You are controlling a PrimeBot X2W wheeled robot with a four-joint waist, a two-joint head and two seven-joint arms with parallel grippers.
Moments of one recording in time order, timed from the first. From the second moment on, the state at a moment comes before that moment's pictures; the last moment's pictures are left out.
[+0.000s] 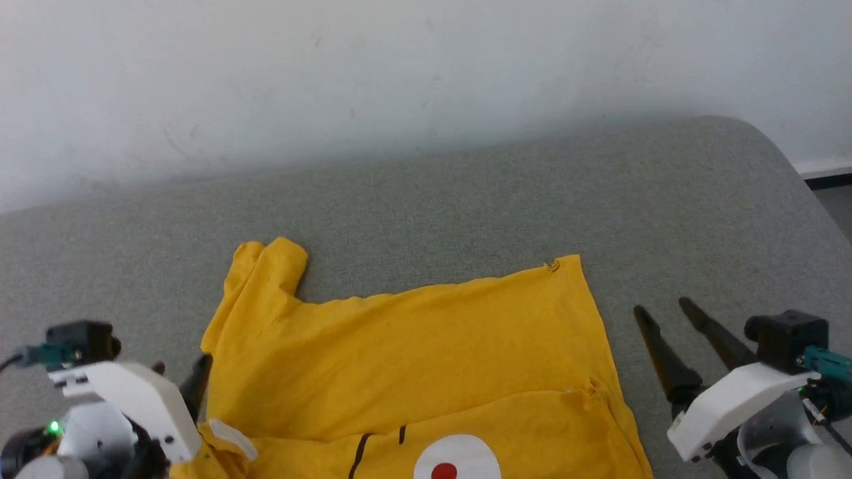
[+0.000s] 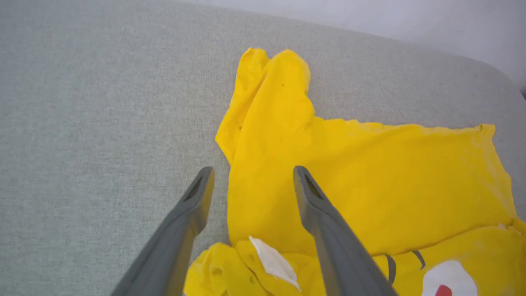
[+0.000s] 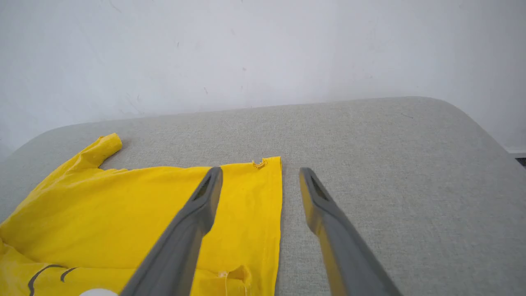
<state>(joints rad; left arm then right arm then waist) 0.07 0.55 -0.14 -0.17 -0.75 0.27 0.55 0.03 -0.21 0.08 -0.05 0.39 0.13 0.20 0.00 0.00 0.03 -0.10</state>
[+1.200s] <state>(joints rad) -0.76 0.63 -0.30 0.52 -0.71 0.10 0.98 -0.18 -0.10 0.04 -0.09 0.31 0.13 0.08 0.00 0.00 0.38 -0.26</state>
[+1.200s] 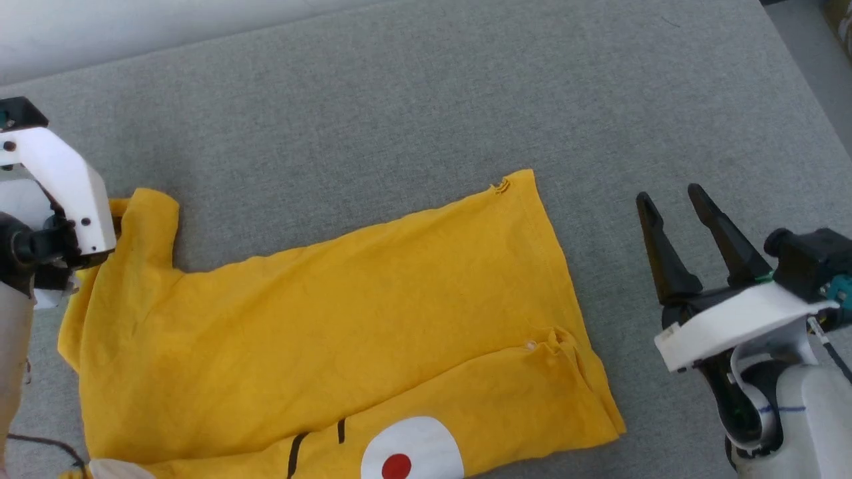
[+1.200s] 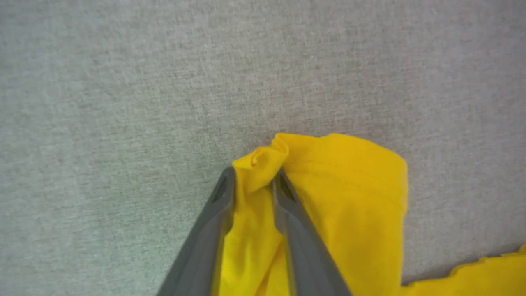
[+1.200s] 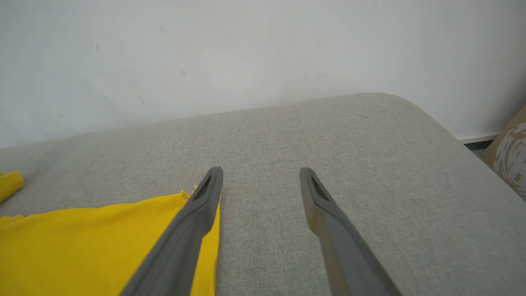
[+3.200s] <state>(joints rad) 0.23 0.44 -0.11 -0.19 -0.79 0.30 0.24 -0.11 -0.33 0.13 0.30 0.63 0.13 0.37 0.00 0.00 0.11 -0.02</state>
